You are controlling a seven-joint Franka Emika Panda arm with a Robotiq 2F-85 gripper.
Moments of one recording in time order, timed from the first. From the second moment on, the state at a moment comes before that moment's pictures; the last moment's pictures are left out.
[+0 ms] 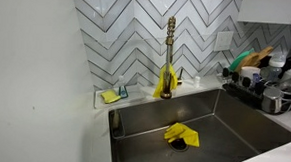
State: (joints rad) arm -0.22 0.07 -0.11 -2.01 0.05 1.99 -1.15
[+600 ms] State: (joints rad) arm -0.14 -0.15 -0.10 -2.17 0.04 1.79 -1.14
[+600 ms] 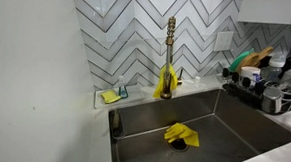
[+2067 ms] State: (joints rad) arm 0.16 -0.28 0.07 -2.34 0.34 2.07 -0.88
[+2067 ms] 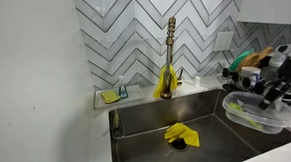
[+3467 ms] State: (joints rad) arm 0.25 -0.03 0.16 -2.27 0.51 2.30 -0.69
